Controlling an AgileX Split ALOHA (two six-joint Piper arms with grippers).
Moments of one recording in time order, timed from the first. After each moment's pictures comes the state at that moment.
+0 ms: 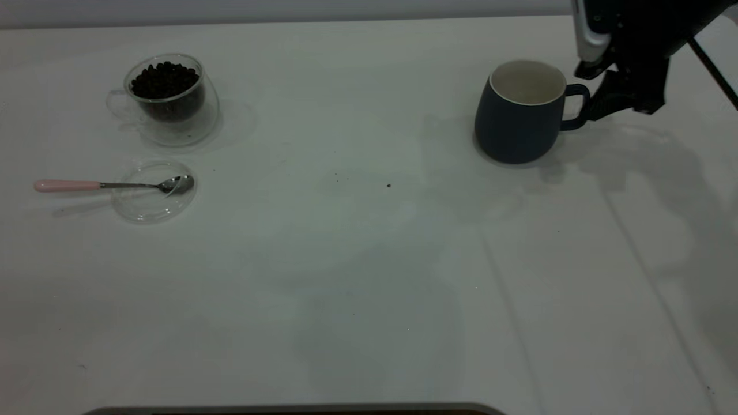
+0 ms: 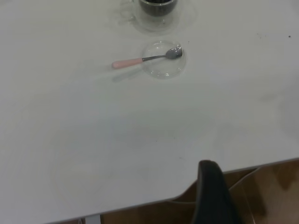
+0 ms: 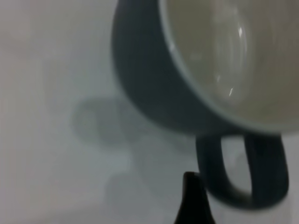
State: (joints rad) left arm -0.04 -0.02 -0.49 -0.11 1.16 0.13; right arm 0.03 2.36 -1.44 0.72 0.43 -2.08
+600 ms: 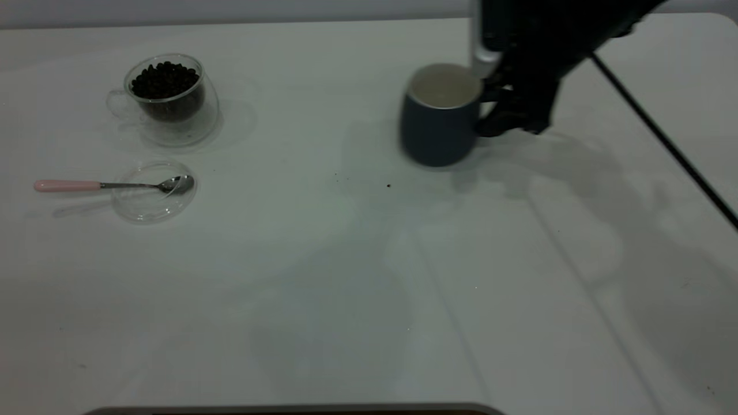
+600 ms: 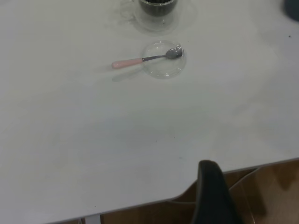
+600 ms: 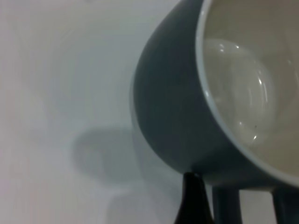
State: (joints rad) left arm -0.04 -0.02 -0.49 -0.11 1.16 0.13; right arm 0.25 2.43 -1.49 0.96 0.40 -2.12
